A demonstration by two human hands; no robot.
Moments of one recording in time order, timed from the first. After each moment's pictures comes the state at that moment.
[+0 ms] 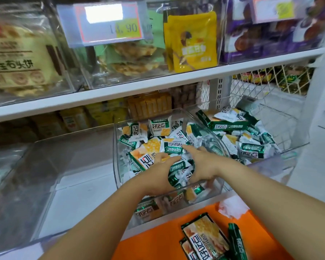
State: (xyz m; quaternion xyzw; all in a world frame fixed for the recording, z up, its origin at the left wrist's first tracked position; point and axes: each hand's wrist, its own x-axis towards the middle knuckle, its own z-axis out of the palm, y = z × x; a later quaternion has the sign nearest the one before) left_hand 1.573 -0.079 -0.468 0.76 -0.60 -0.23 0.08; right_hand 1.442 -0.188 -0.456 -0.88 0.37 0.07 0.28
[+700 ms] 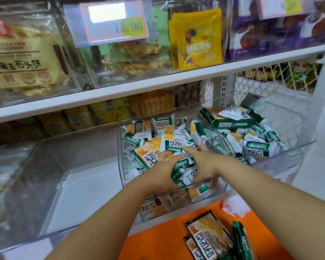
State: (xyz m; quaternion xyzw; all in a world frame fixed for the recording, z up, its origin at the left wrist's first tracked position) left_hand 1.576 -0.077 -0.472 0.75 -0.60 -0.24 0.11; right_hand 1.449 -0.192 -0.465 -0.88 0.37 0.10 0.28
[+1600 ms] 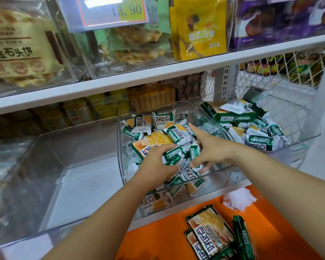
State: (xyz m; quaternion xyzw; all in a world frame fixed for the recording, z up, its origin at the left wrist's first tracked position) left_hand 1.582 -0.070 -0.483 0.75 -0.48 -0.25 0.38; right_hand 1.441 -0.193 -0.444 -0.80 0.32 -0.02 0.50
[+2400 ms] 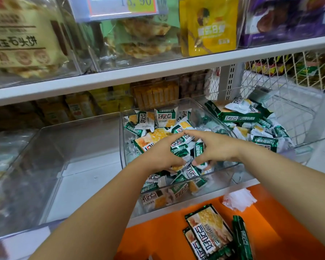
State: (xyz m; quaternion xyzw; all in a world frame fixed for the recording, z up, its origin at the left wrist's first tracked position) left_hand 1.579 -0.086 -0.450 0.73 -0.52 -0.33 0.31; right_hand 1.440 -0.200 -0.440 -0.86 0.27 0.01 0.43
